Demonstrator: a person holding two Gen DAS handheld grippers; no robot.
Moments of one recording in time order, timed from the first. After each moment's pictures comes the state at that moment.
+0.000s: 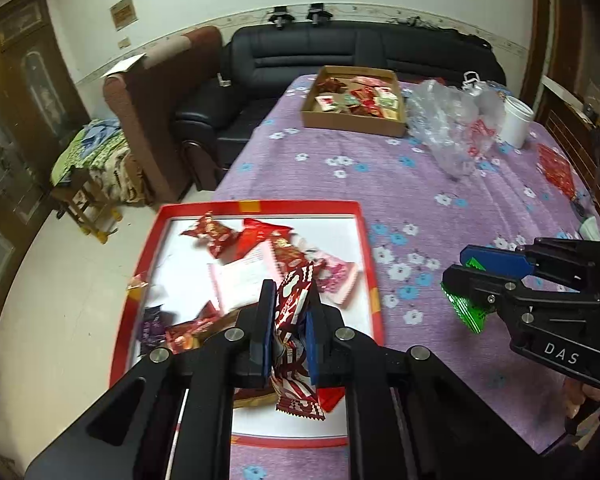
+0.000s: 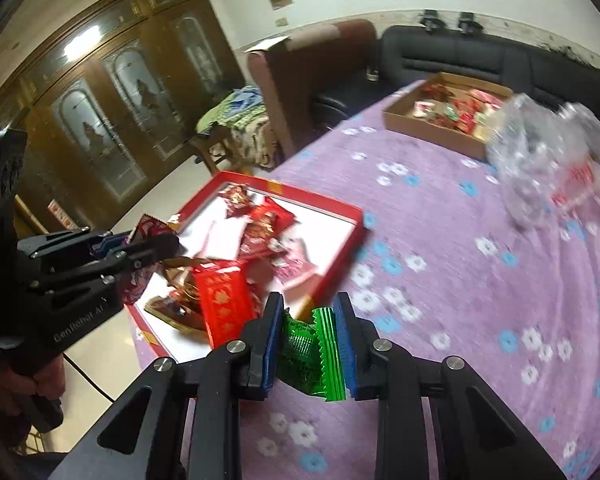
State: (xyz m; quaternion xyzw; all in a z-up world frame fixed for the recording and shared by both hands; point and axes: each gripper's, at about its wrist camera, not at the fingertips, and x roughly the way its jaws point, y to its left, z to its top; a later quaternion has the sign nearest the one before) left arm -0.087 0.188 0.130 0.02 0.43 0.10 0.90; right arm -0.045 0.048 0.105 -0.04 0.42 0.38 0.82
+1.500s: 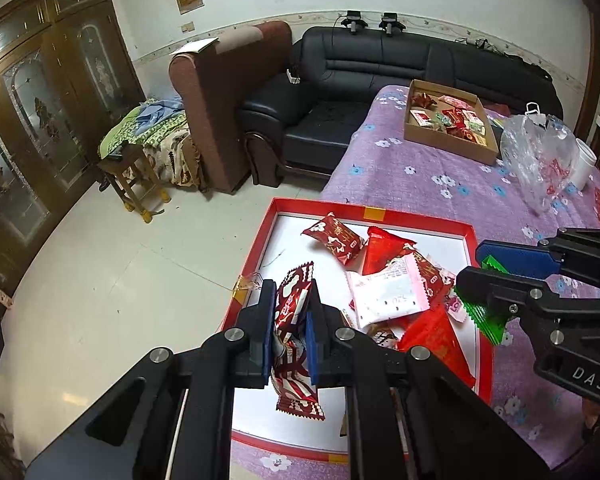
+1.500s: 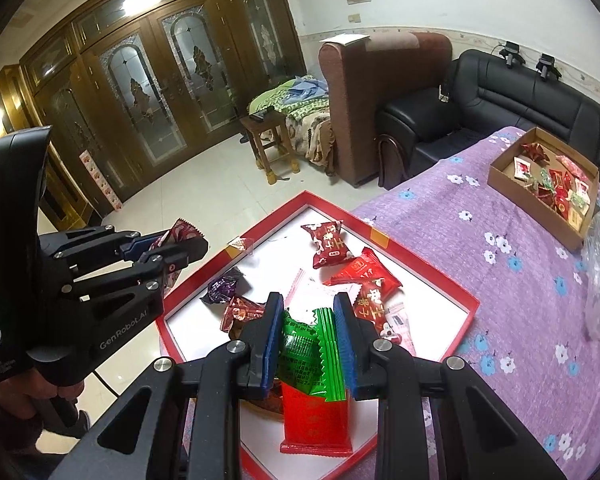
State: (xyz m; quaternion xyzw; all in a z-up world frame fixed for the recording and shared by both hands) left arm -0.095 0.294 0.128 -0.01 0.42 0.19 0.89; right arm -0.048 0.174 0.123 -0.11 0.39 0.46 0.79
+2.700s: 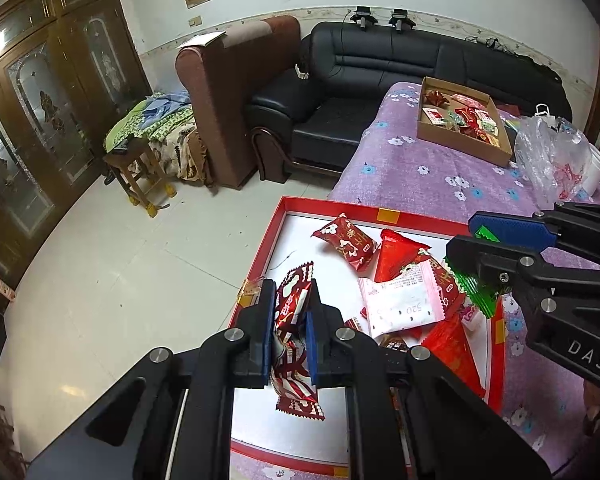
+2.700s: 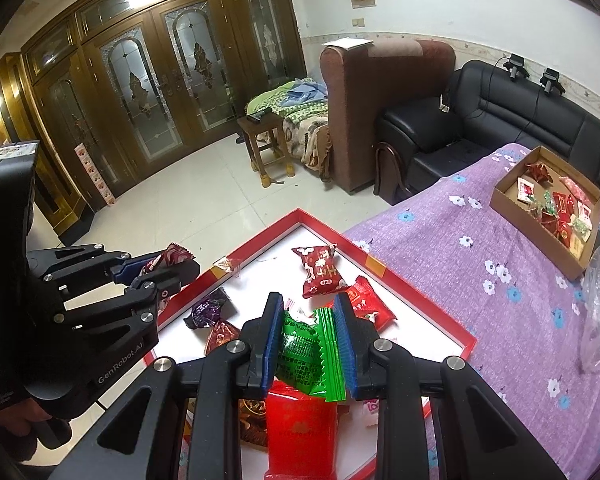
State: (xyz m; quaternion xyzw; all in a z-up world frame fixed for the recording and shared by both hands) left arm -0.084 0.302 0.120 -0.02 0.42 0.20 0.88; right arm -0.030 0.201 0.125 -0.13 0.38 0.46 0.79
